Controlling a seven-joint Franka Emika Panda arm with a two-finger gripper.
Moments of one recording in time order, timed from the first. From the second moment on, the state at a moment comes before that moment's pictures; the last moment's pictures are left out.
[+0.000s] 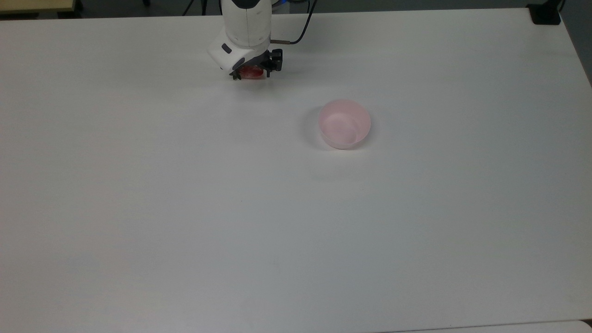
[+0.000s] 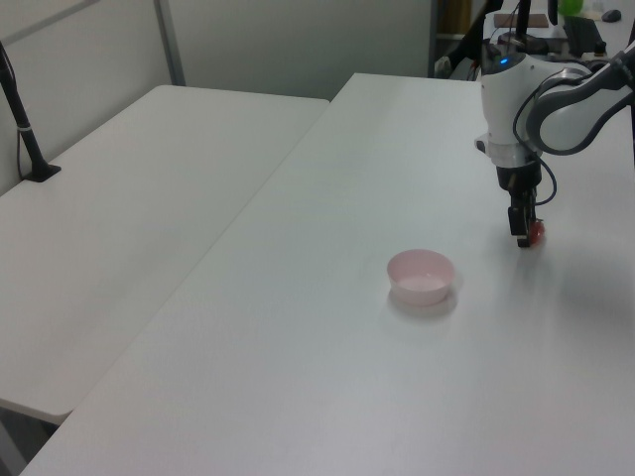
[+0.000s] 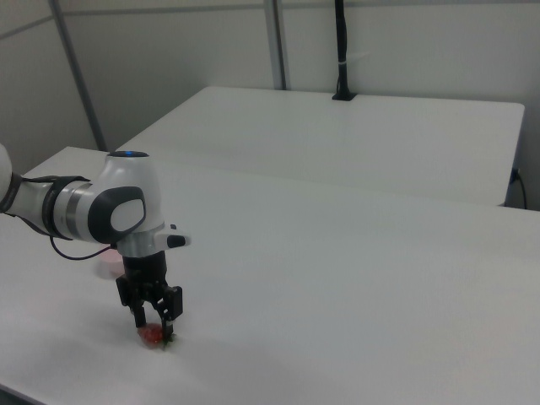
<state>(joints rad) 0.08 -0.01 -0.04 -2.39 -0.07 2.15 0.05</state>
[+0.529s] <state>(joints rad) 0.08 -0.01 -0.04 -2.34 -0.07 2.11 0.06</state>
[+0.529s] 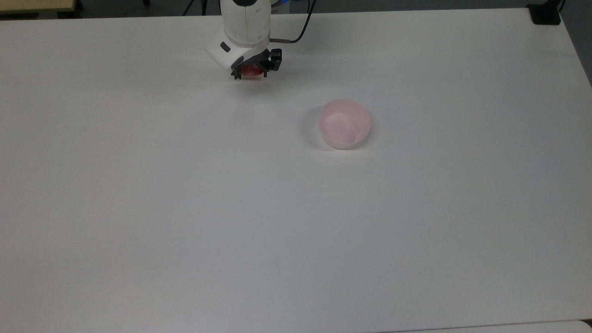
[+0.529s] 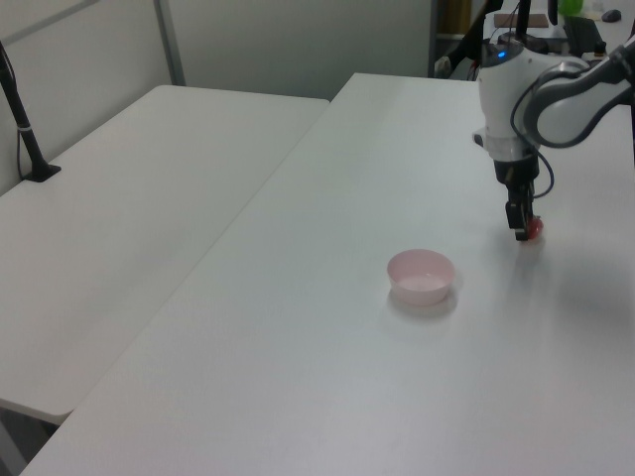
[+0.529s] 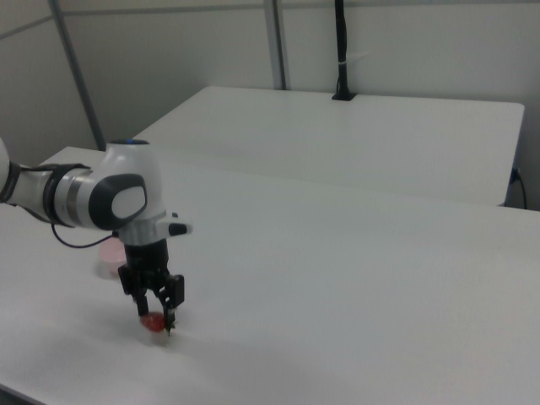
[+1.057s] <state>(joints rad) 0.10 0.02 0.03 -2.02 -0.01 2.03 0.20</state>
